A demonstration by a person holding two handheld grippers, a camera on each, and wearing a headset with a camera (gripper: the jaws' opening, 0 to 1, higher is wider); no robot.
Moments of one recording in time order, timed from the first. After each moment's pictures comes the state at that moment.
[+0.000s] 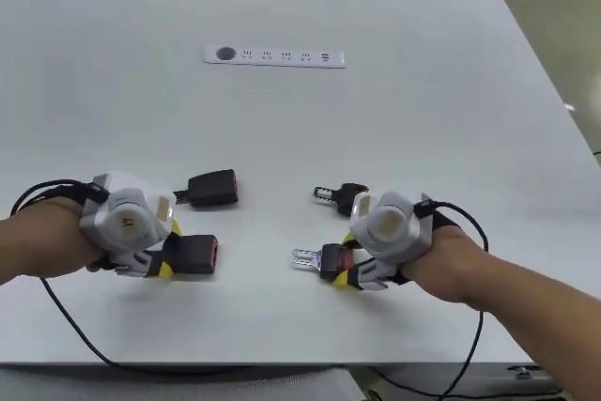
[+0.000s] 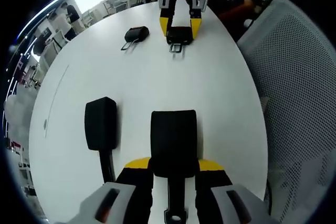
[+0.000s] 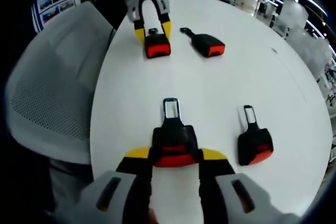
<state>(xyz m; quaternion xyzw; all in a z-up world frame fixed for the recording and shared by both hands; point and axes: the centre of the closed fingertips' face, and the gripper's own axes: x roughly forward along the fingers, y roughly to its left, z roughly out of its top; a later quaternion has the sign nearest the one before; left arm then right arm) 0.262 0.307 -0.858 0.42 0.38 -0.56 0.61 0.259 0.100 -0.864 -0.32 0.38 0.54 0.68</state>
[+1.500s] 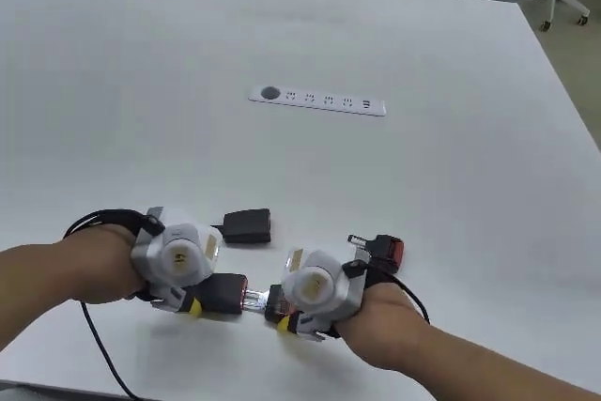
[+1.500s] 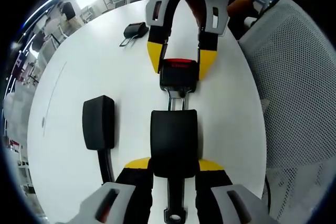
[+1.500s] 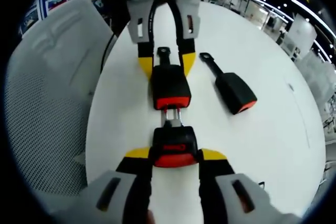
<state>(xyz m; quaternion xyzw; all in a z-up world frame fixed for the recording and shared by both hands) 0.263 0.309 -0.862 0.42 0.39 -0.55 0.61 0.260 0.213 -0.860 -0.36 0.34 0.56 0.67</state>
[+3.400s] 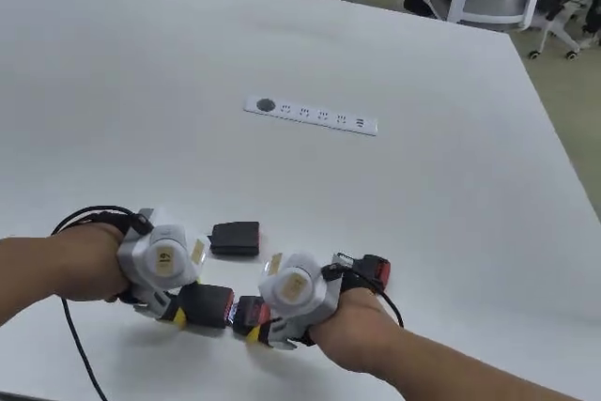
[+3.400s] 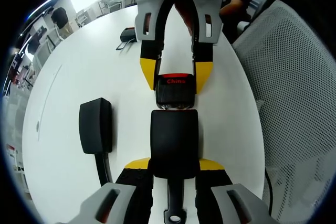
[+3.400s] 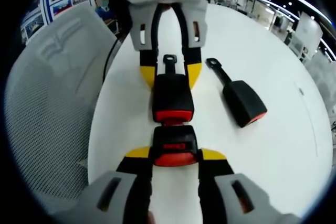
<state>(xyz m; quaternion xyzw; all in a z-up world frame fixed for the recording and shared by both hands) 0.262 0.307 -0.862 0.40 0.39 -0.58 0.59 0.260 0.231 -0.863 -0.34 0.34 0.60 0.64</state>
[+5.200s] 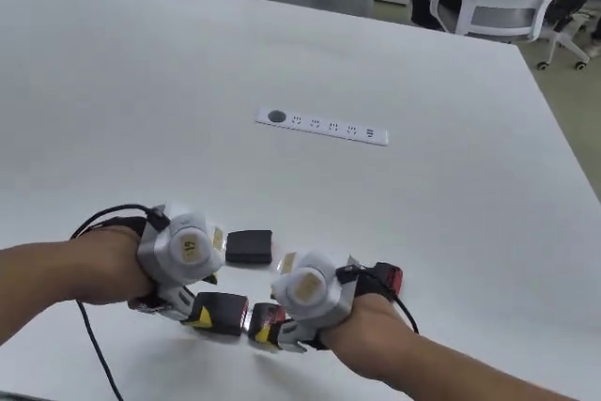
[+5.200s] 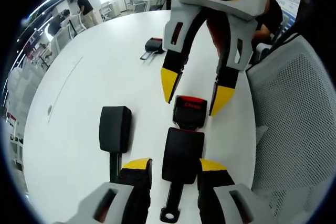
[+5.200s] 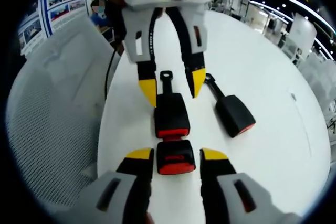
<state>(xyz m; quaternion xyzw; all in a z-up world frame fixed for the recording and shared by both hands) 0.274 0.294 -0.823 0.34 0.40 -0.53 0.66 0.261 0.241 -0.827 -0.31 0.32 0.59 0.67</state>
